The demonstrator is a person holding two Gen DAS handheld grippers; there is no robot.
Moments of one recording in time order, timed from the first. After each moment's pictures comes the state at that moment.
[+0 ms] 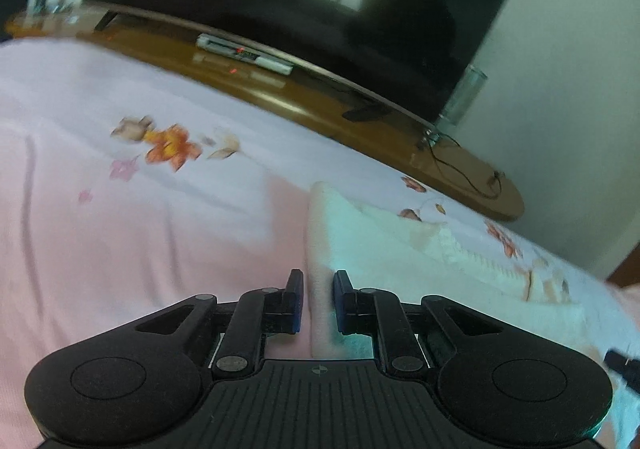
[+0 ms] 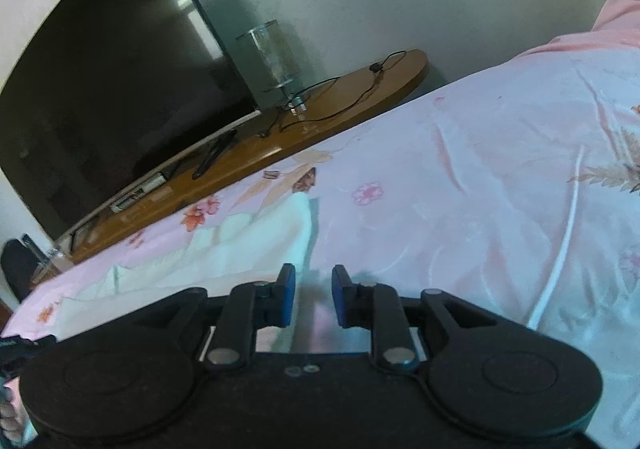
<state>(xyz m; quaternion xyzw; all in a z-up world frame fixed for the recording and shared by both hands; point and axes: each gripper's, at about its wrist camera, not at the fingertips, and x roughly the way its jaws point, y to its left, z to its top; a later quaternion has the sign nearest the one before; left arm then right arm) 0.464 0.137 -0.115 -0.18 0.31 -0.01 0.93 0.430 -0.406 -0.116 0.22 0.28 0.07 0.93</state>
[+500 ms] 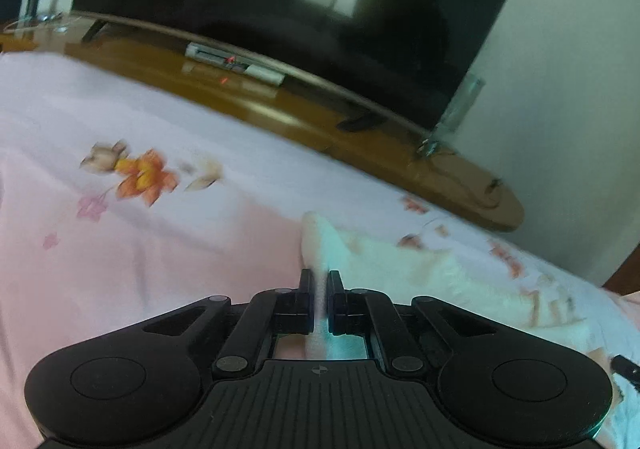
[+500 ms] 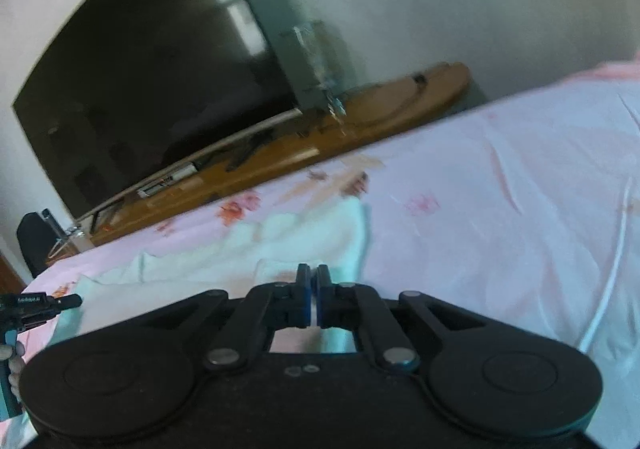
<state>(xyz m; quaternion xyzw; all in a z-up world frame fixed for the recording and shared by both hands) 0.490 0.146 -0.113 -0.19 0.30 0.00 0.93 0.434 -0.376 -0.104 0.17 0.25 0.12 0.95</state>
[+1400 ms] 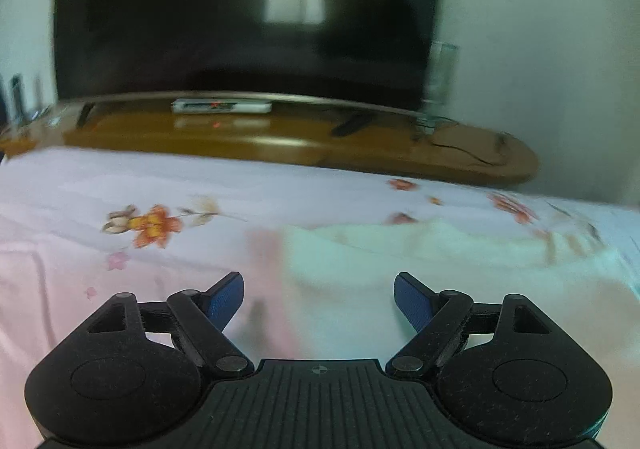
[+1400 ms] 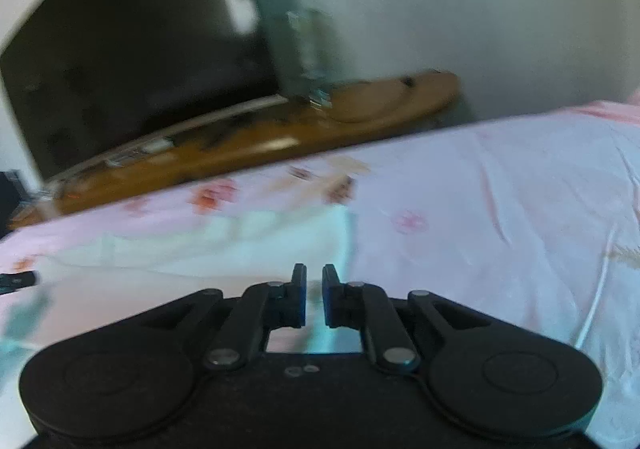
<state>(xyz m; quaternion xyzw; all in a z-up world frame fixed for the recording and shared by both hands) 0.456 0.091 -0.090 -0.03 0.28 0.00 0.96 0.437 -0.360 -0.088 0.11 0.28 0.10 0.95</state>
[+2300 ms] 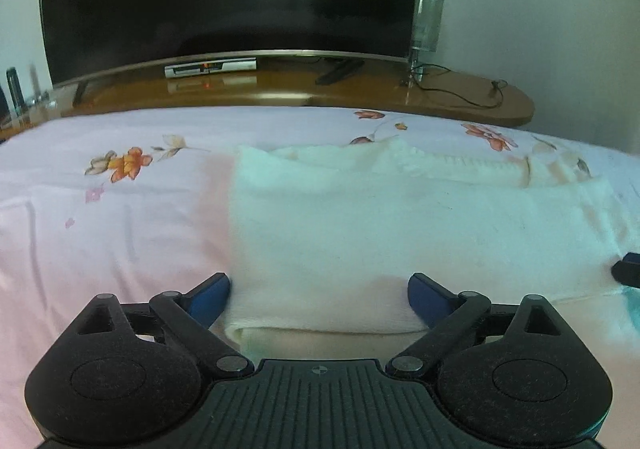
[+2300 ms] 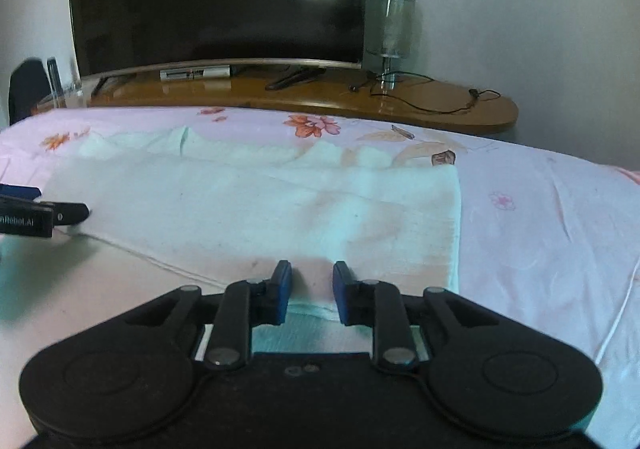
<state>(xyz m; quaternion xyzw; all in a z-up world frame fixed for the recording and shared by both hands) 0.437 0.058 -0.104 -0.01 0.34 0.01 0.94 0.418 -0.271 -0.102 -0.03 0.32 0.12 0.94</state>
